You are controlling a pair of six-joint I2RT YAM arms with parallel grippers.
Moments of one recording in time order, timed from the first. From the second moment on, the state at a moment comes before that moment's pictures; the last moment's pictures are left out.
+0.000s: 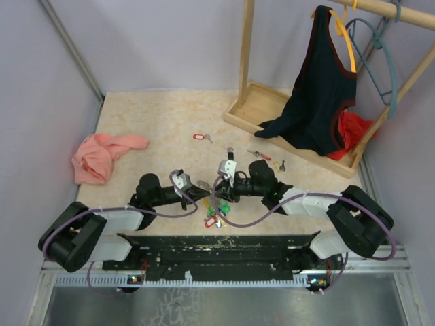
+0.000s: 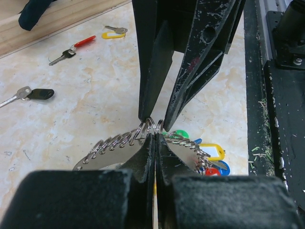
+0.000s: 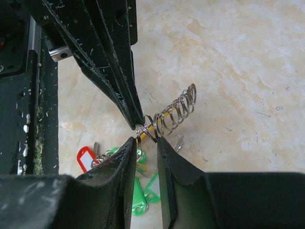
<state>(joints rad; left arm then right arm) -0.56 1.29 0.20 0.99 0.77 0.10 0.78 1.39 0.52 0.53 -0.57 -0.18</state>
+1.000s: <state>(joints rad) -0.57 1.19 0.13 1.01 0.64 0.05 0.78 1.40 0.56 0.46 -0.56 -0.21</state>
